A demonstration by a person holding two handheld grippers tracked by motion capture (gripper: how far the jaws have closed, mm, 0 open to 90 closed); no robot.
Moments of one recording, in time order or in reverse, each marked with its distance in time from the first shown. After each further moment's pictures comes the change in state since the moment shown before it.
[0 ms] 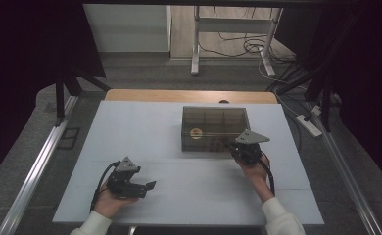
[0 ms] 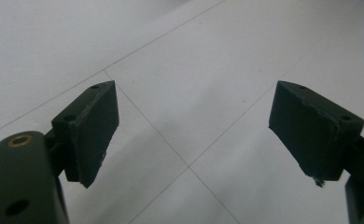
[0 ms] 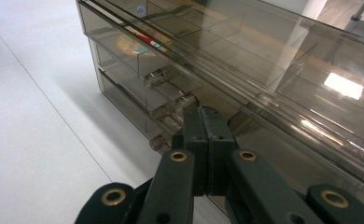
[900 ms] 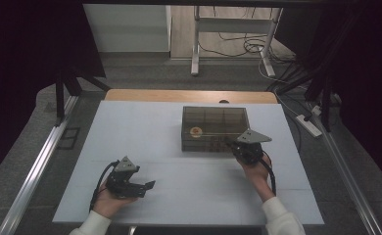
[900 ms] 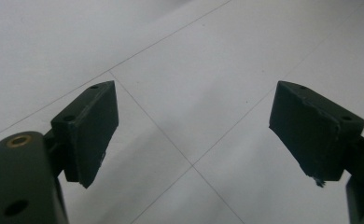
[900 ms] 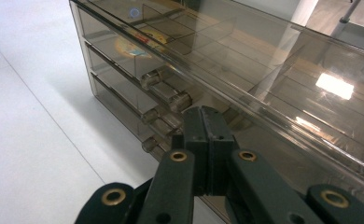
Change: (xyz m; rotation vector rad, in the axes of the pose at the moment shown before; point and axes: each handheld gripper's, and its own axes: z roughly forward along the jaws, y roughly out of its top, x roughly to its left) left arm 0.002 0.000 -0.002 -0.006 0.009 -0.003; right arm -0.002 0.001 -0.004 -0.009 -0.029 0.005
